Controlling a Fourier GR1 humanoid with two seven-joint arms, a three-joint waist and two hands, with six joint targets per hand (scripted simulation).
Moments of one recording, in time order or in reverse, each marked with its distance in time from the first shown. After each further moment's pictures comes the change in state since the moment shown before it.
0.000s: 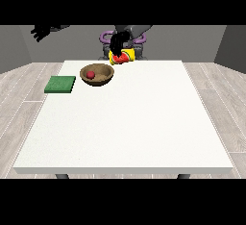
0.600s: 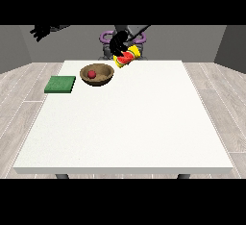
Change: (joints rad) left arm -0.067 0.041 -0.166 0.070 -0.247 -0.217 -0.060; right arm 0.002 0.007 0.003 0.013 -0.012 0.009 -0.003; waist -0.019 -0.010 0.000
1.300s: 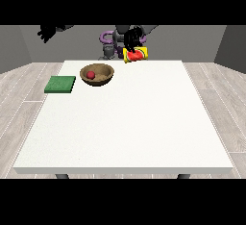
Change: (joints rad) left arm 0.159 0.032 0.243 -0.141 0.142 0.151 -0.053; right arm 0.077 0.041 0.025 -0.056 0.005 -0.043 0.045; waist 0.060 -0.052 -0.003
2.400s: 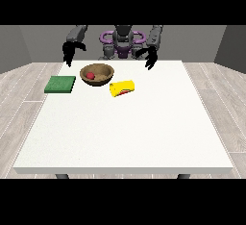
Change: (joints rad) left arm 0.574 -0.085 0.304 -0.397 1.318 0.150 -0.616; right arm -0.011 0.185 0.102 -0.065 0.110 -0.163 -0.106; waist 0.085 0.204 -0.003
